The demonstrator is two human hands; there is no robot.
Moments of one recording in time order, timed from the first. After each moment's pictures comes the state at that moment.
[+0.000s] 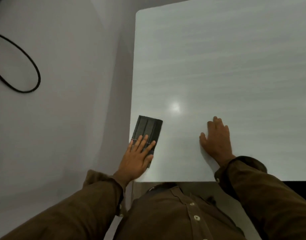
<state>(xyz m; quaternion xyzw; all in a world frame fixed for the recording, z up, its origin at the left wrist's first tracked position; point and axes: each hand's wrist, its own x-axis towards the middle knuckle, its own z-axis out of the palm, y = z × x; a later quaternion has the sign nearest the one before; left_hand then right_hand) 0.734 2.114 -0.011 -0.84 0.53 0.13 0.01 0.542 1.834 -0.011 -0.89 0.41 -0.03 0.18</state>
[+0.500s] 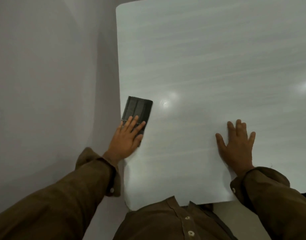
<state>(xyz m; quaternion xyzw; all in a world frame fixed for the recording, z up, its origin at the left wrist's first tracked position) 0.872 2.015 -0.020 -0.81 0.58 0.09 -0.01 0.525 1.780 -0.027 -0.84 0.52 -0.04 0.13</state>
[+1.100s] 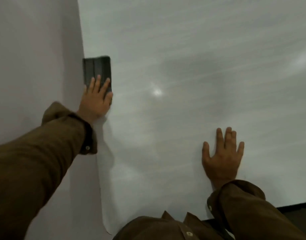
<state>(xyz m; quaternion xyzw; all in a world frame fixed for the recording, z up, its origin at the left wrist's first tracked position) 1.012 1.864 -0.037 -0.85 0.52 0.02 0.02 0.538 1.775 -0.045 -0.81 0.58 -0.12 0.04</state>
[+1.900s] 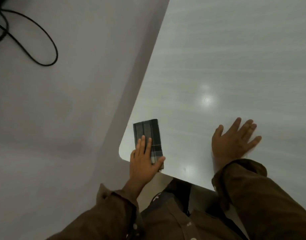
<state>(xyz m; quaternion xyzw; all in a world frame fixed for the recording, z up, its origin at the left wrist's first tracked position) 0.589 2.056 -0.001 -0.97 0.21 0.14 -0.02 0.525 1.773 -0.037 -0.82 0.54 -0.09 0.17</state>
